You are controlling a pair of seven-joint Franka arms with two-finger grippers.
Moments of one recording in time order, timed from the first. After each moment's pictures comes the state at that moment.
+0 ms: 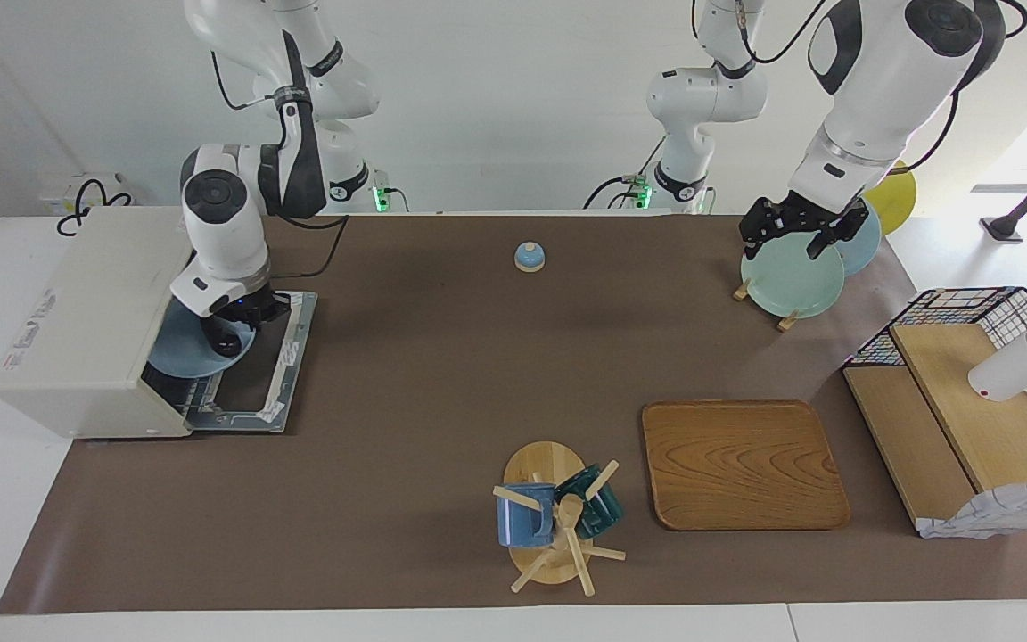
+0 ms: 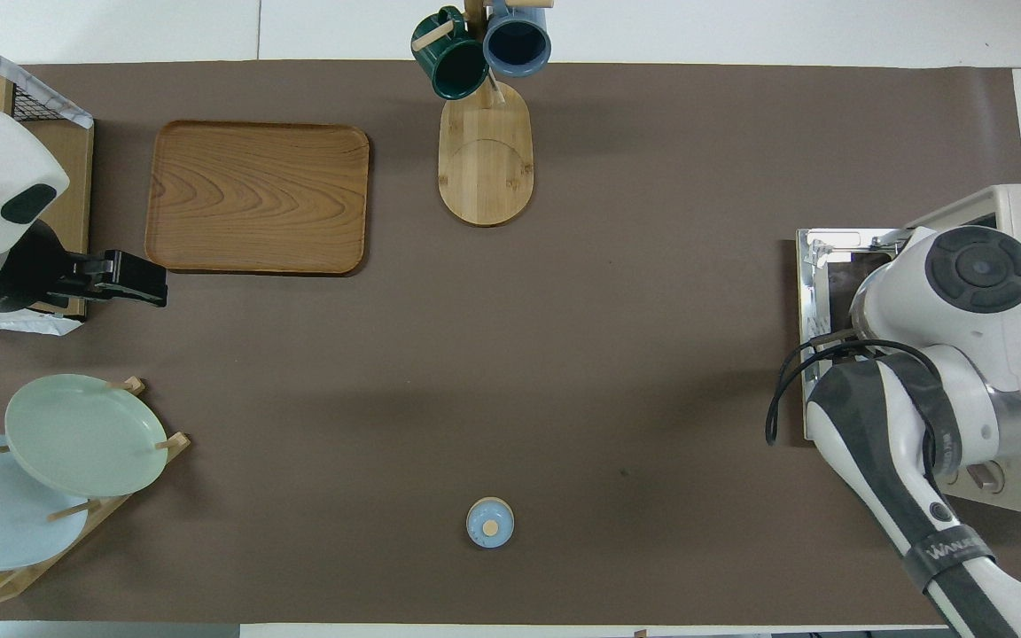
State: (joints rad) left arm -0.09 -0.04 -0.08 -1.70 -0.02 1.61 -0.09; right arm 0.14 0.00 -0.05 -2.19 -0.29 2.06 0.03
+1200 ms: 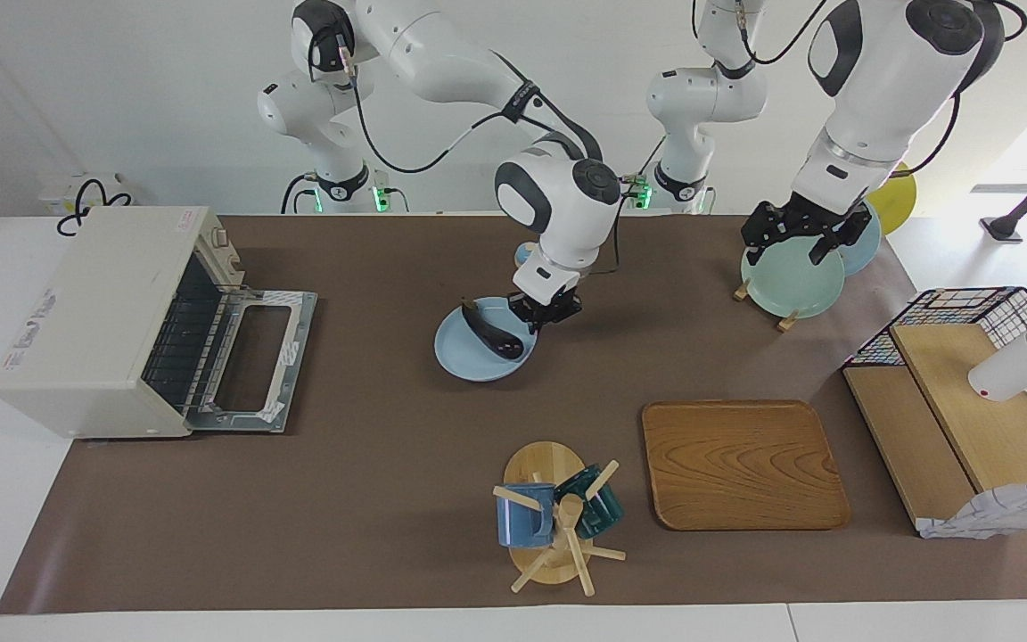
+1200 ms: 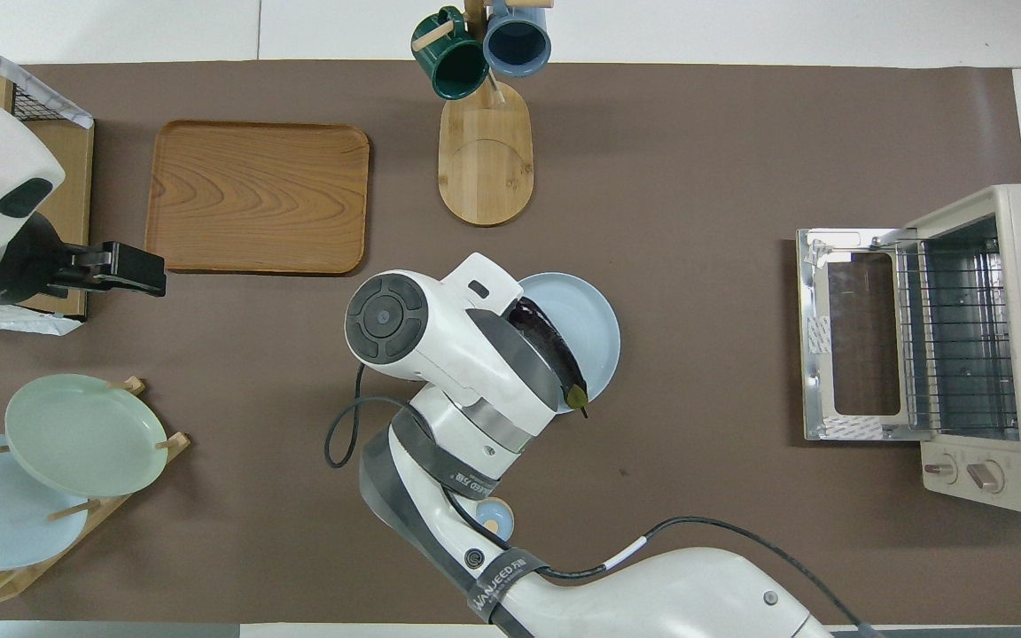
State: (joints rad) left arm -0.08 -0.04 -0.08 -1.71 -0.02 1.66 -0.09; right arm 0.77 0.53 -0.02 -1.51 -0.09 1.94 0.73
